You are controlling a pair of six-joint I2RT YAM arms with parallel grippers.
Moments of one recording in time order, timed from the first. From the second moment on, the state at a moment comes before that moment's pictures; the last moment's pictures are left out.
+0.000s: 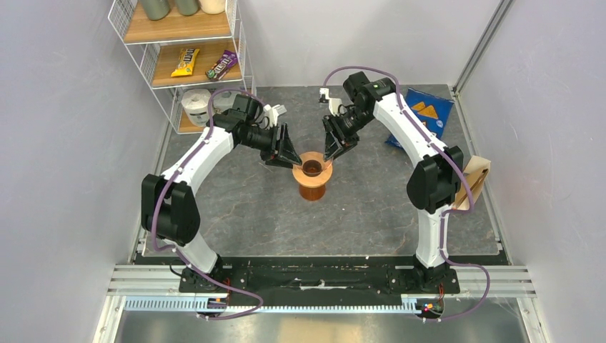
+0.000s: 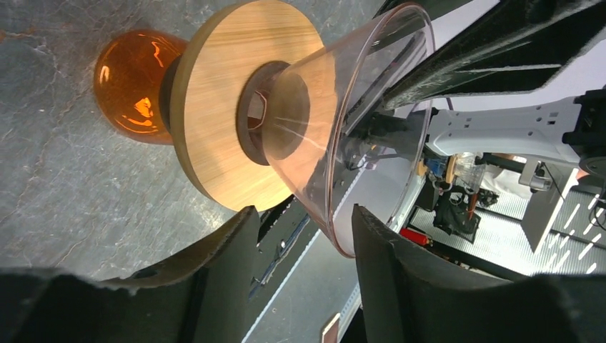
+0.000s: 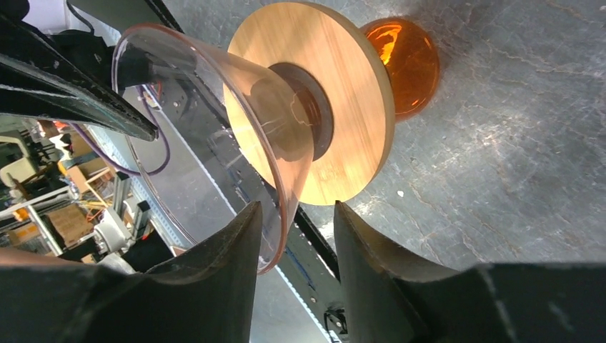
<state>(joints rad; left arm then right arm) -0.32 1.66 1.40 -0.78 0.88 -0.32 0.42 2.04 2.04 -1.31 -0.72 -0.08</state>
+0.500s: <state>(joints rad) -0.30 1.61 1.48 -0.80 0.82 -0.29 0.41 2.00 2.19 -1.32 -0.69 -0.09</state>
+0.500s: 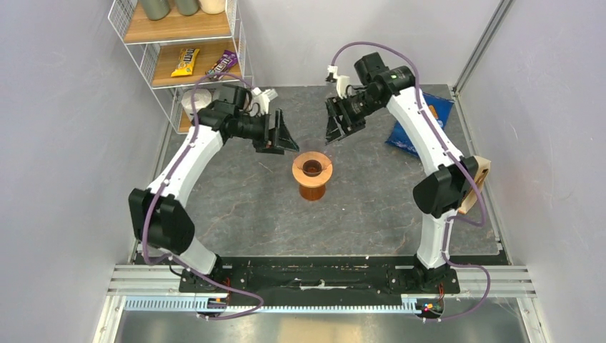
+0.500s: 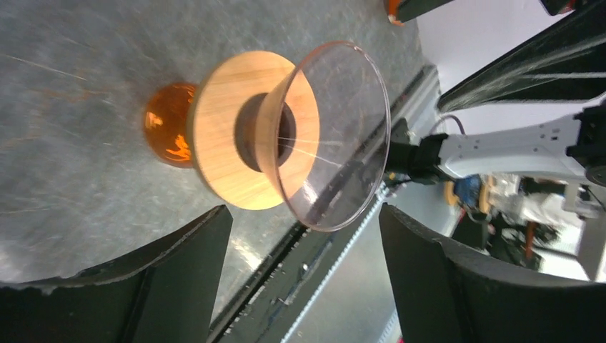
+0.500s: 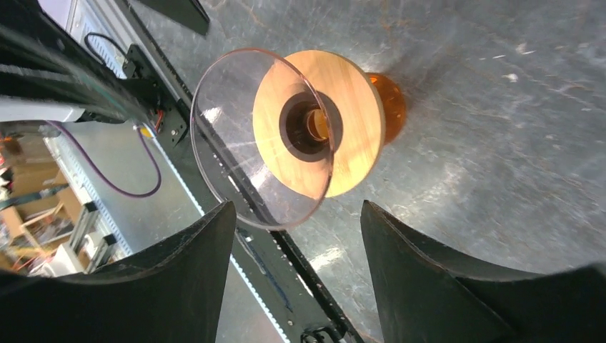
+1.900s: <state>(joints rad) -0.23 1.60 1.68 -0.65 0.78 -0.23 -0.33 1.07 1.18 -1.21 0.34 -0.05</state>
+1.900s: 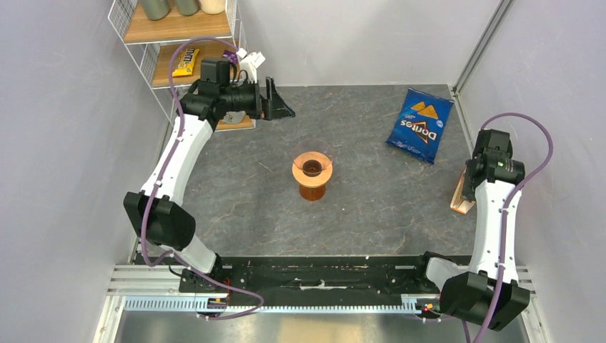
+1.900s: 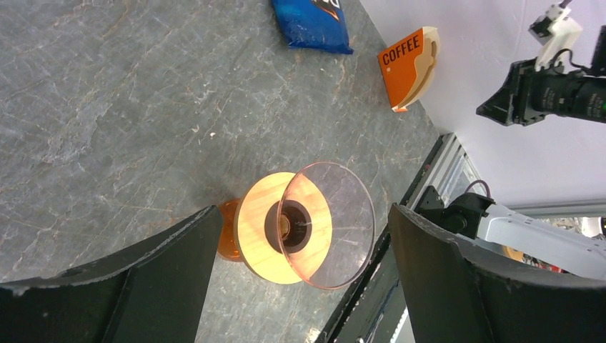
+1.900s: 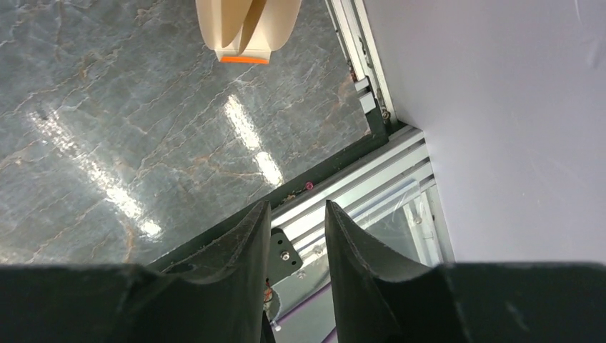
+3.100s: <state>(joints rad) -0.33 1.71 1.87 -0.75 0.76 -0.23 -0.43 1.22 0.97 -0.82 0.29 -0.07</state>
